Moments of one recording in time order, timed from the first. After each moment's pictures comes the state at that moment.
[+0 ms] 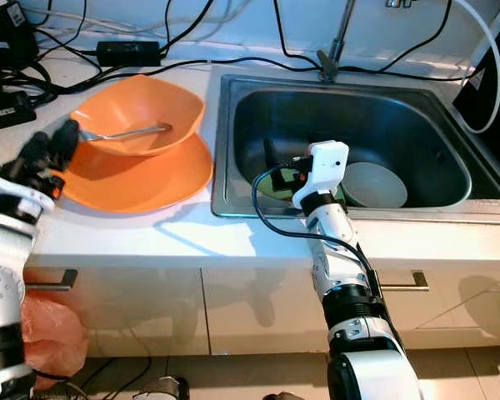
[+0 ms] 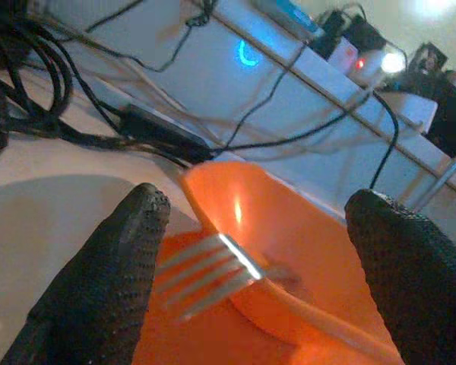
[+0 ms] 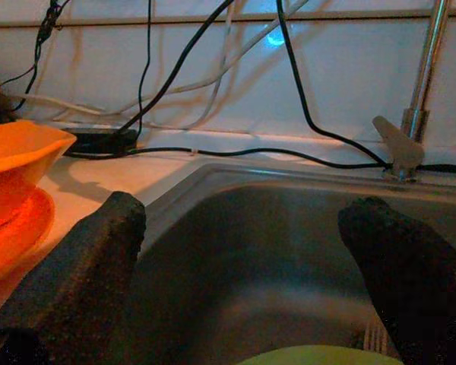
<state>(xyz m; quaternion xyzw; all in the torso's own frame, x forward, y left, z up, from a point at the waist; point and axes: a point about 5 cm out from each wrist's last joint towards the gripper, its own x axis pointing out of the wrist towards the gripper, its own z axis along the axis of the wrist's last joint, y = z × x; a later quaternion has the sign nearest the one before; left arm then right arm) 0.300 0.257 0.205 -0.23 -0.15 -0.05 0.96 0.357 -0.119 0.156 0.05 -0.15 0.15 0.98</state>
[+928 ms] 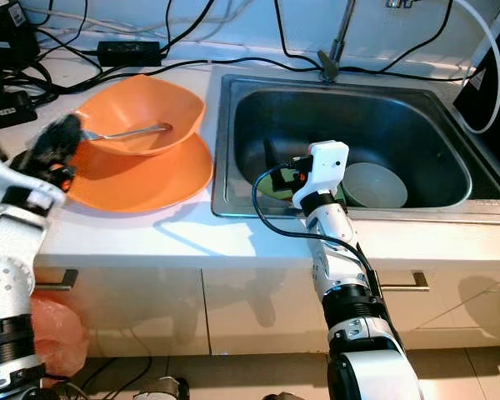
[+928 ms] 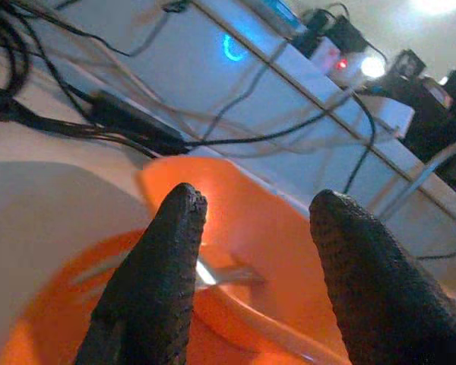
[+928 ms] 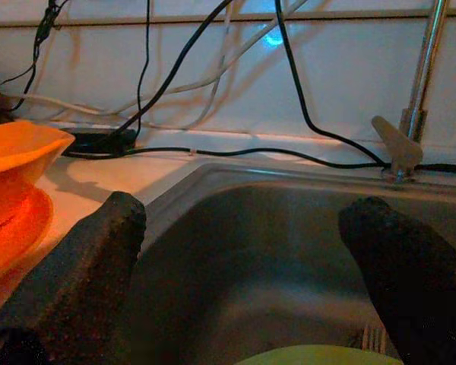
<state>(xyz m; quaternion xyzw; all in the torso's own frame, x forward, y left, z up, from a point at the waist) 0.308 0.241 0.208 -0.26 -0.13 -0.08 0.95 0.357 -0.119 0.156 0.05 -0.15 0.15 0.98</state>
